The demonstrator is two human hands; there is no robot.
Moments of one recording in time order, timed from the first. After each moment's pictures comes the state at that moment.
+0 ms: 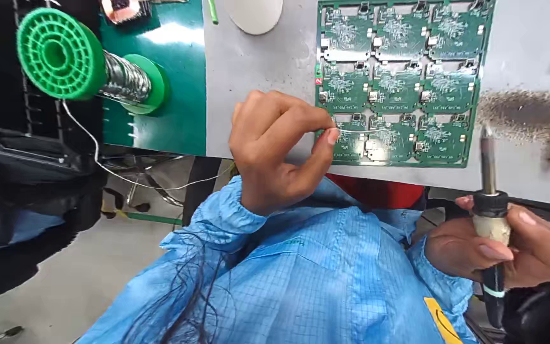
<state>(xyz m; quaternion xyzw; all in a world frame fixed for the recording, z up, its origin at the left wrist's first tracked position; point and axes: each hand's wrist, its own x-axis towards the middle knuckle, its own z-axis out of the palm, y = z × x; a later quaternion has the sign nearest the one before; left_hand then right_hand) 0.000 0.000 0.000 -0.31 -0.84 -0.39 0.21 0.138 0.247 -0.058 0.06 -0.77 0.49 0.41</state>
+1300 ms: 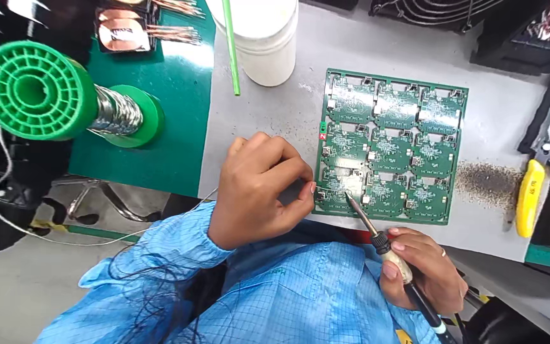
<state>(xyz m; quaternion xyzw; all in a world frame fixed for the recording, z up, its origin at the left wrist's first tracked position) -0.020 -0.025 -0.007 -0.33 -0.88 -0.33 0.12 0.108 0.216 -0.051 0.14 -0.82 0.47 0.30</state>
